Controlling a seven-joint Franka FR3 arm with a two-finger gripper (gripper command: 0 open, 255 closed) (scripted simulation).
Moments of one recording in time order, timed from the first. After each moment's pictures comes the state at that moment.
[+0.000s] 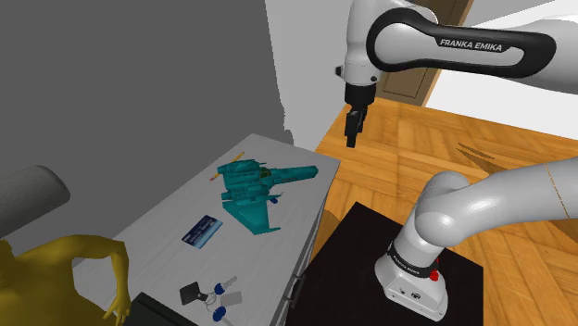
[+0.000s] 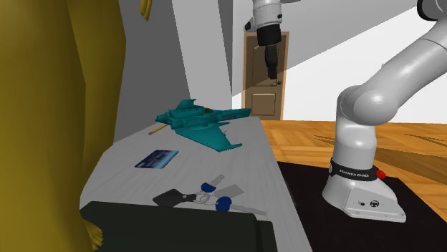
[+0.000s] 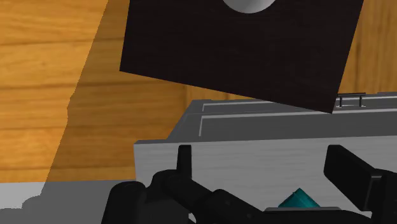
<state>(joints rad) -0.02 -0.79 0.06 -2.39 -0.05 1.47 -0.16</state>
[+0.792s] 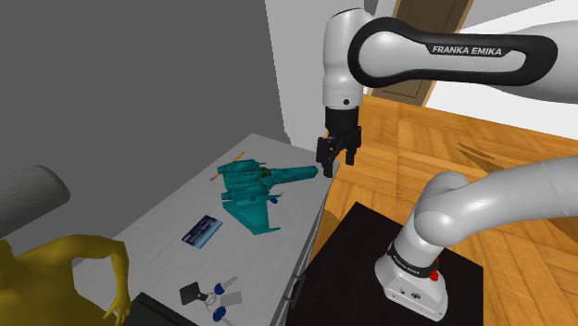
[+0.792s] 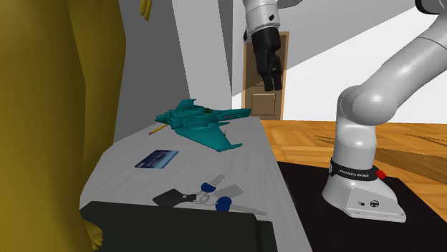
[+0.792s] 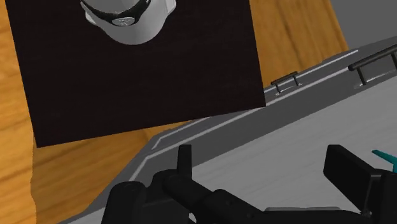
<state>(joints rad) -0.04 -0.76 0.26 -2.43 0.26 1.47 0.31</state>
